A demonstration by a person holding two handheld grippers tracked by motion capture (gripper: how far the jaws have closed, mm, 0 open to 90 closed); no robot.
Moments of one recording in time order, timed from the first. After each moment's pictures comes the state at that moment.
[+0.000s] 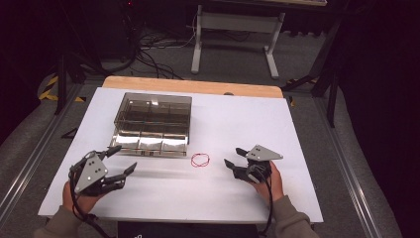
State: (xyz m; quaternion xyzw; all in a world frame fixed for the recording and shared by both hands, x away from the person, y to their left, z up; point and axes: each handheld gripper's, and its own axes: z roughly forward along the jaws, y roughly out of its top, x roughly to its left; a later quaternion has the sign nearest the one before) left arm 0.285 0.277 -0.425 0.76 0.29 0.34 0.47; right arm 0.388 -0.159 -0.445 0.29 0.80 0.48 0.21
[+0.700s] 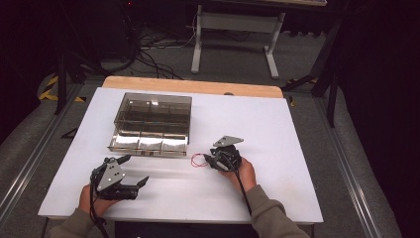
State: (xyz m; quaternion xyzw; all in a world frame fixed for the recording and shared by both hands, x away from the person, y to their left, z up) left arm 0.308 0.267 -0.467 0.79 0.31 0.29 0.44; right arm 0.426 -0.084 -0.466 0.34 0.84 0.38 0.16
